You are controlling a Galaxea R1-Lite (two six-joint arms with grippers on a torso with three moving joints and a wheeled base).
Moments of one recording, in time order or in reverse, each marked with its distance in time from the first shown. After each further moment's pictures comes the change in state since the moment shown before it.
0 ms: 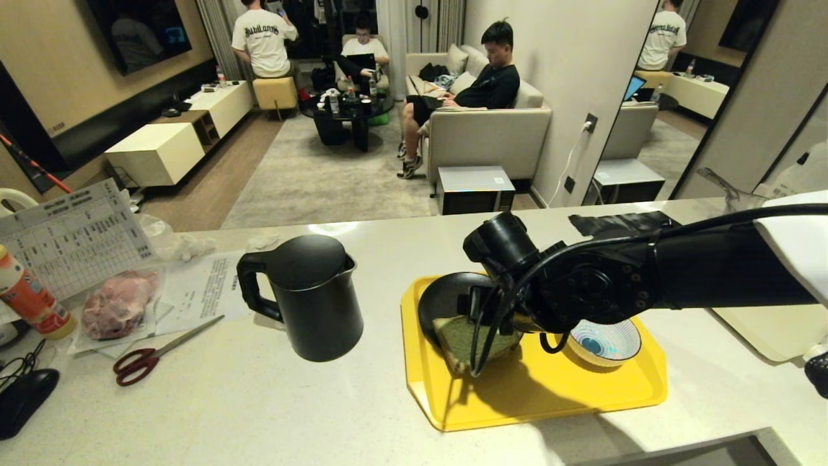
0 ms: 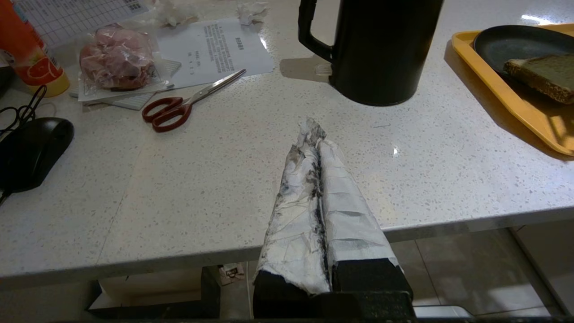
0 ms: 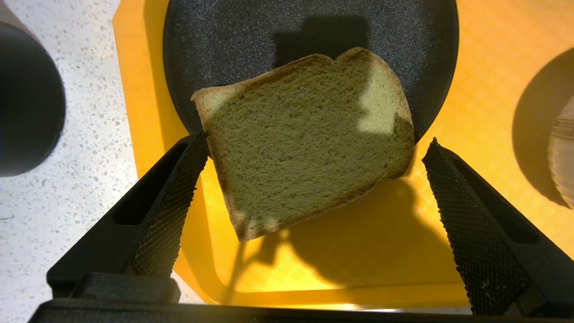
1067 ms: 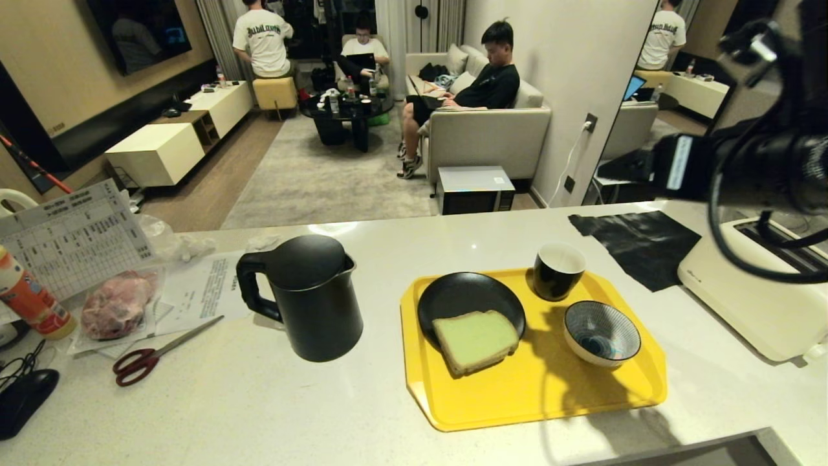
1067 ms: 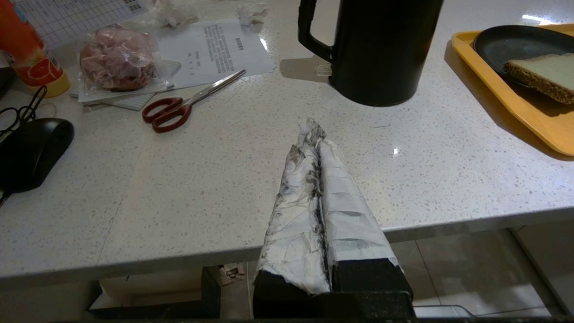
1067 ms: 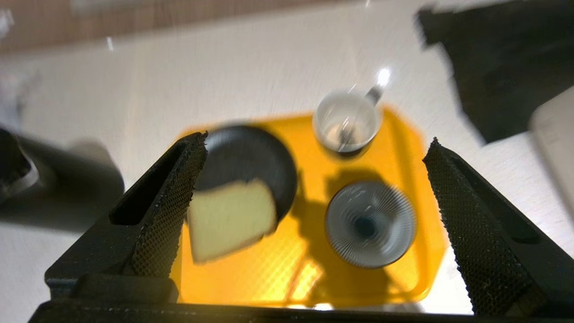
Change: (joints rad) left arm 0.000 0.000 0.000 0.000 0.000 0.001; right arm -0.210 -0.579 0.024 0.053 0.021 -0.320
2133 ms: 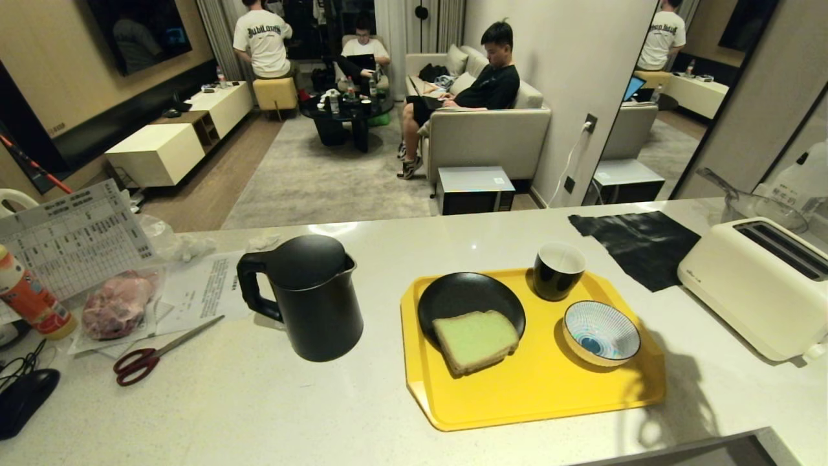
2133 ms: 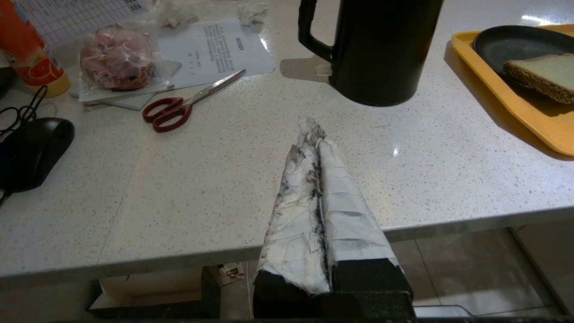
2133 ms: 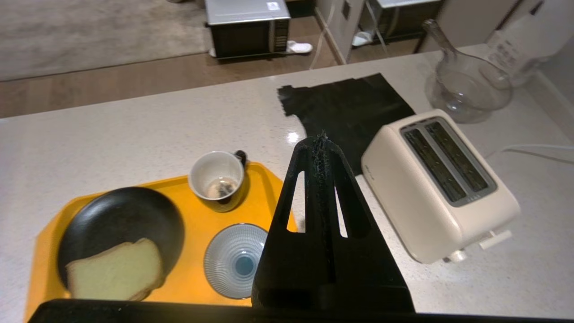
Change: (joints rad) left arm 0.000 0.000 0.000 0.000 0.000 0.000; right arm -0.248 -0.202 -0.001 0.000 -0.045 -0.232
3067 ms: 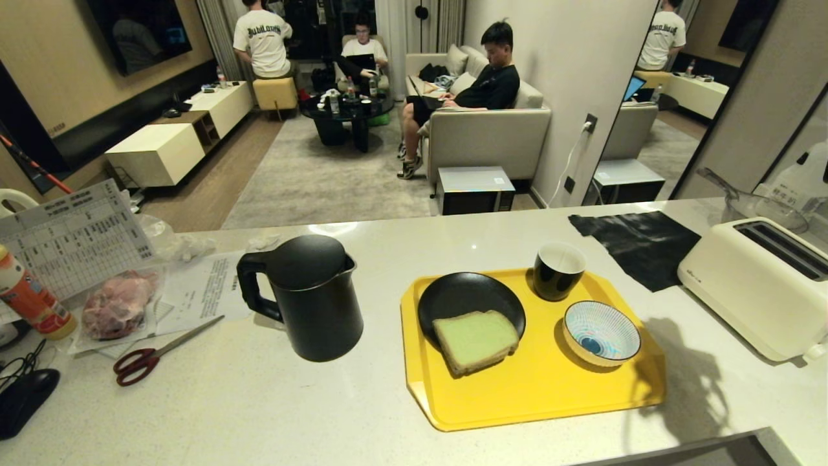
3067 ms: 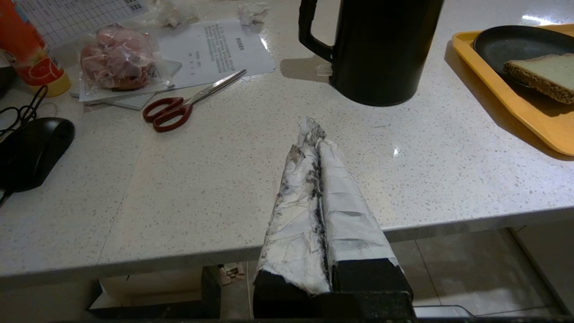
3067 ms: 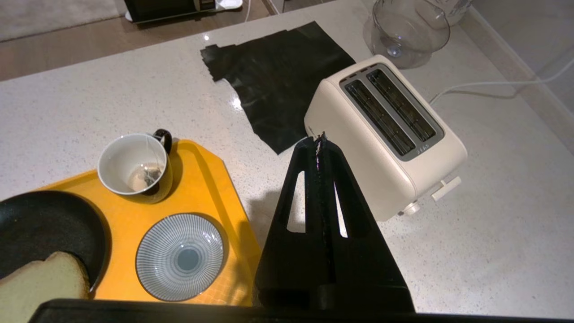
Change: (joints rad) left arm 0.000 0.000 0.000 0.000 0.000 0.000; right arm -0.148 0.062 0.082 -0.010 -0.058 0.032
